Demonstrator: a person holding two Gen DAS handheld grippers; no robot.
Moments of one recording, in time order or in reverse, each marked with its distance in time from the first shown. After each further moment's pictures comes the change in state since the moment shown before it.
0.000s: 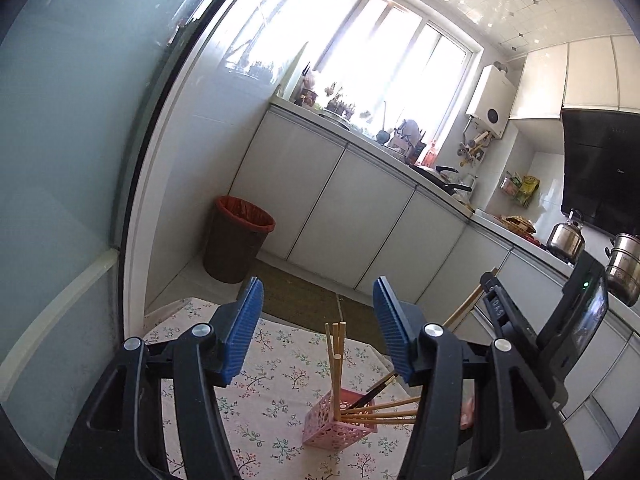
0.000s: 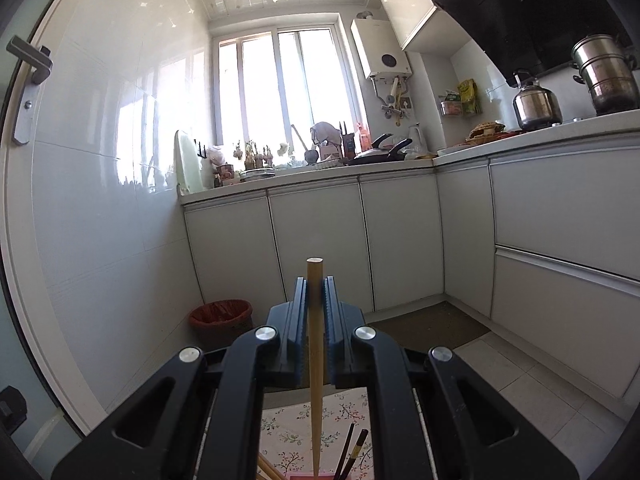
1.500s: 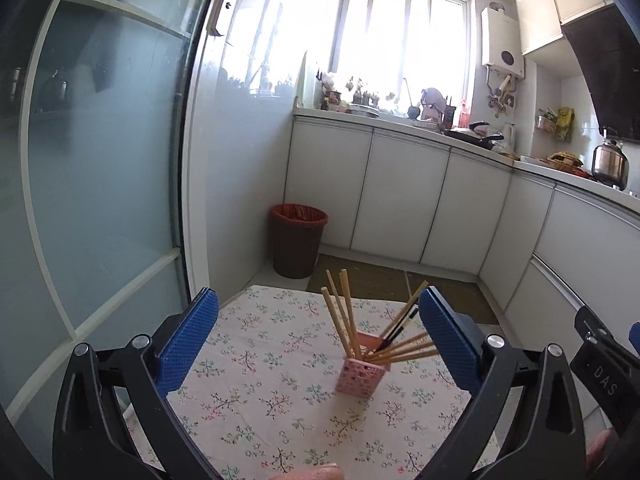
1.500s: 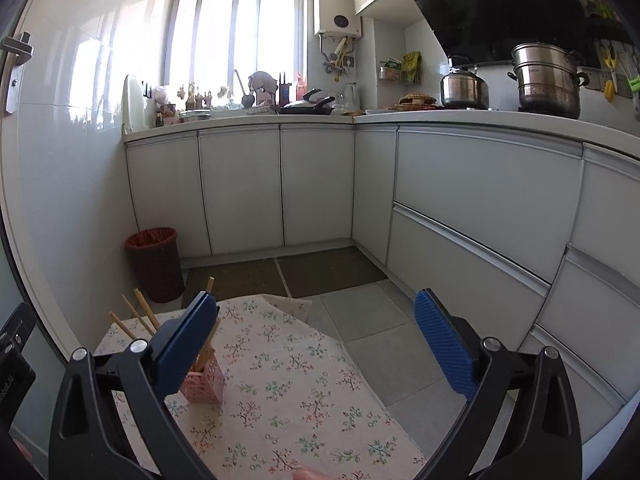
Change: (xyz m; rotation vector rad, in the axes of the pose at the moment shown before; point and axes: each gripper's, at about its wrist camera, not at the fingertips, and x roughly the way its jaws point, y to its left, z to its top) left arm -0.069 -0.141 -0.056 0.236 0.013 0.322; right arm -0.169 -0.121 0.025 -0.104 0.246 -0.243
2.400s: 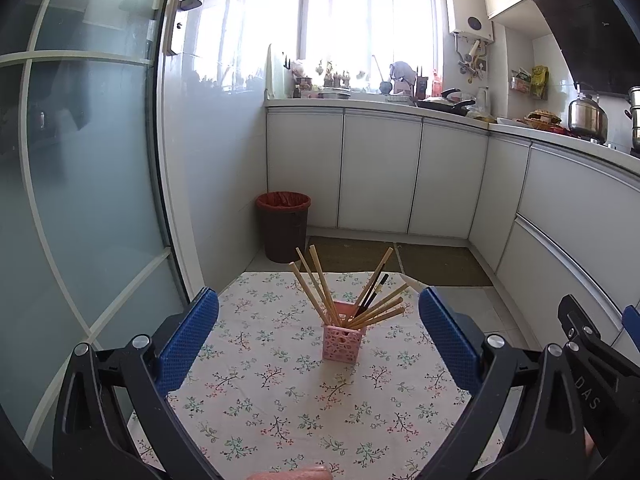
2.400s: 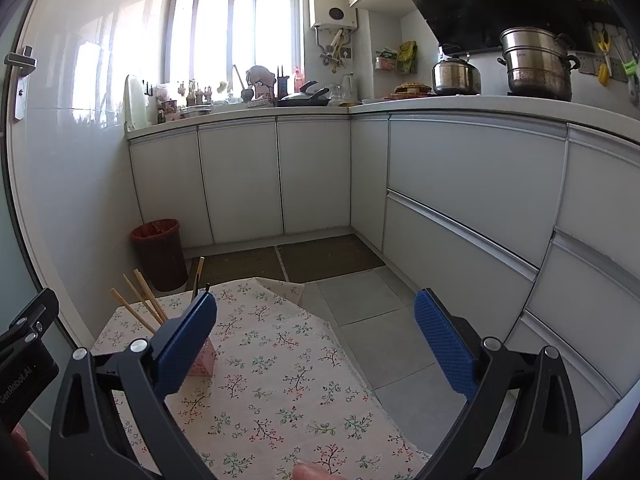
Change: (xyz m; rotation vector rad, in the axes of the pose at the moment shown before) left arm -0.033 -0.045 -0.011 0.128 0.057 -0.015; right arm -0.030 -0.041 -0.010 0.030 0.011 0.036
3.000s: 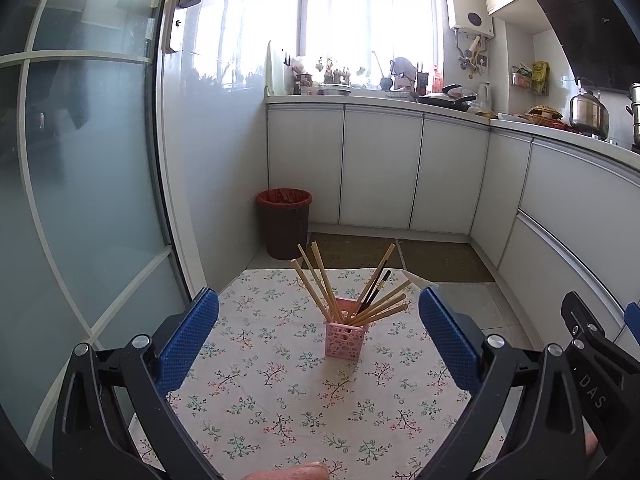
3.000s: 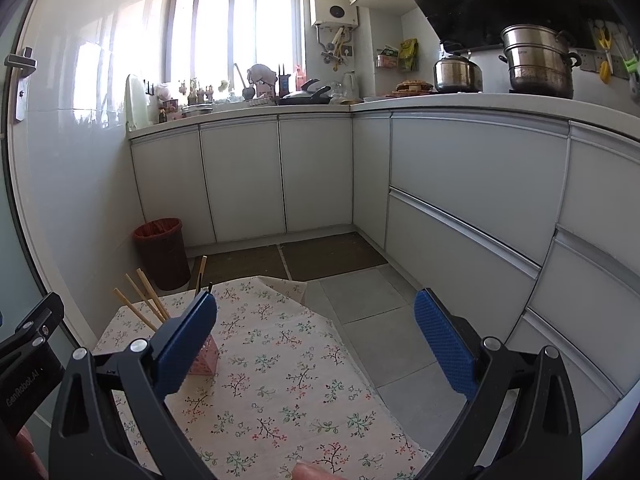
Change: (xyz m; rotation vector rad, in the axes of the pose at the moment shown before) left arm 0.000 -0.003 -0.001 0.008 0.009 0.009; right arm 0.000 0.001 -0.001 0.002 0.006 0.007
